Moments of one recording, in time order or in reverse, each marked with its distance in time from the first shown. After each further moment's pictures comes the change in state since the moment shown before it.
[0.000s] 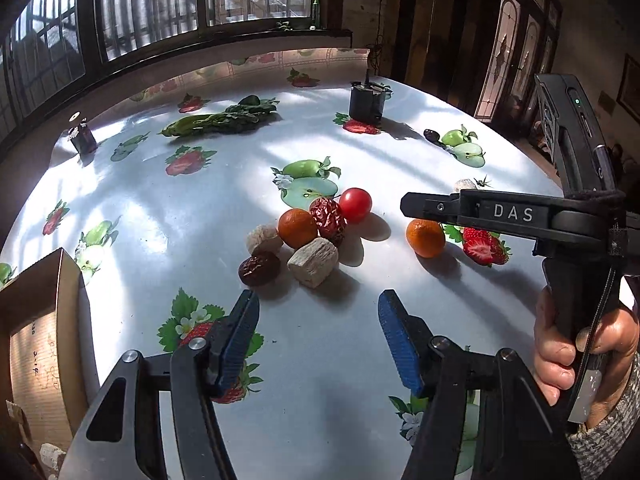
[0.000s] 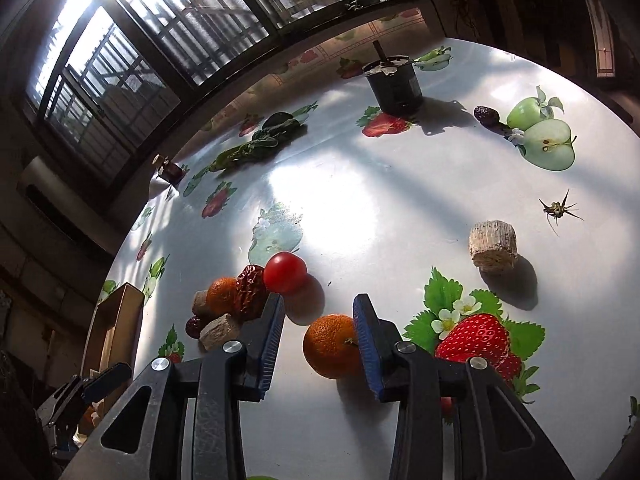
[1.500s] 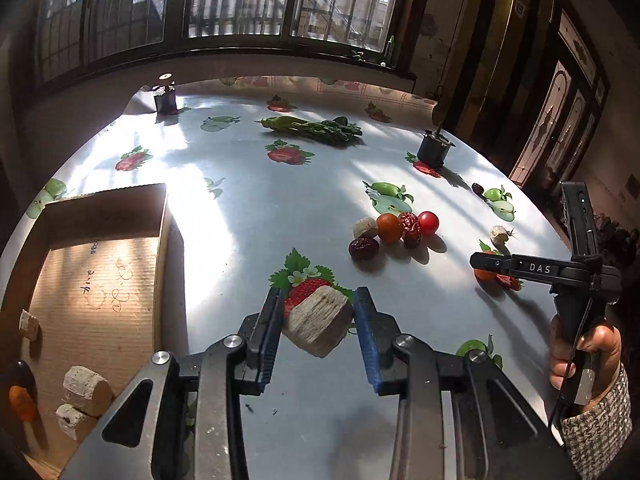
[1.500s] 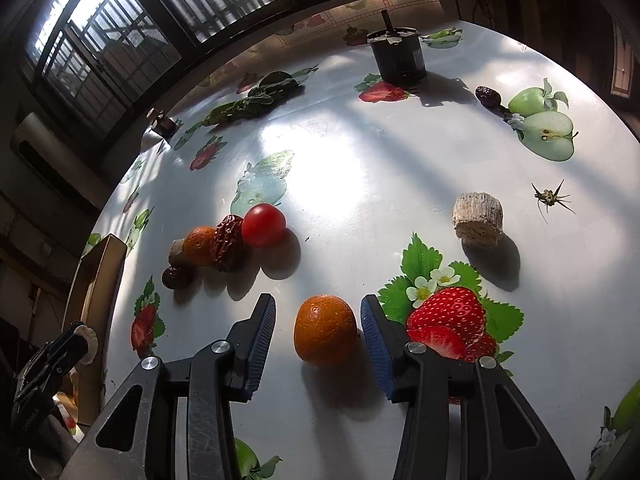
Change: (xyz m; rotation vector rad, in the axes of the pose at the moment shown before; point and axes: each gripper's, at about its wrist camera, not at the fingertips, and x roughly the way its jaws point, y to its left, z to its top) left arm -0.083 0.085 -0.057 -0.284 -0.122 0.070; right arm -0.002 -0.004 -0.017 -0.084 0.124 -0.089
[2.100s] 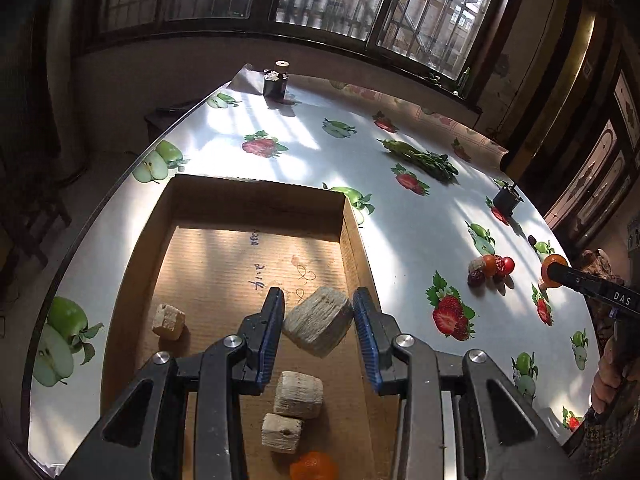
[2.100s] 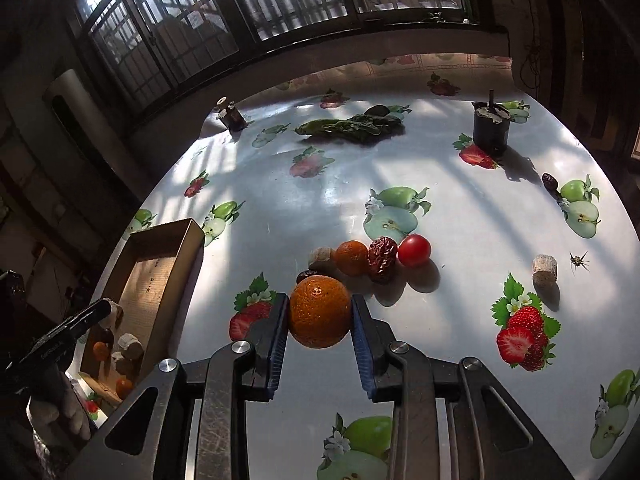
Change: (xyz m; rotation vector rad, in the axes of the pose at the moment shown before) left arm -0.055 0.161 0.018 -0.196 0.028 0.095; right arm -0.042 0.160 0.005 -0.220 -0.037 0.106
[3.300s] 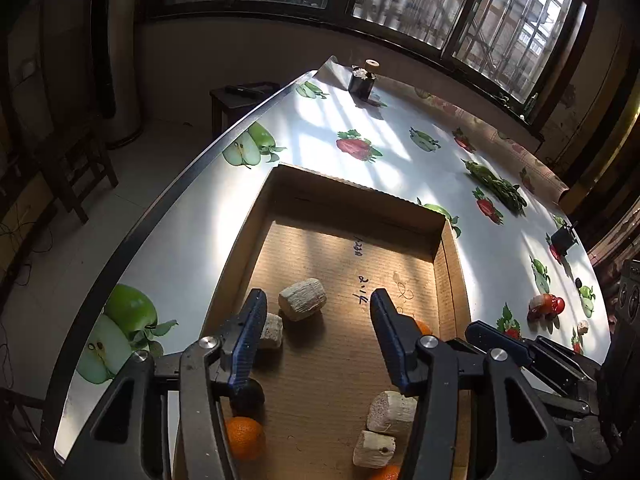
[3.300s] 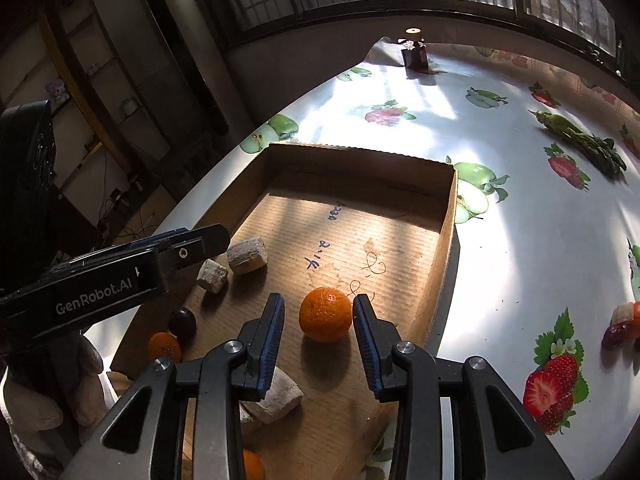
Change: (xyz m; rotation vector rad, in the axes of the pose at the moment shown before) left arm -0.007 0.055 0.004 -0.162 -0.002 0.148; right arm 0.130 0.190 -0.026 -0.247 0.119 0.165
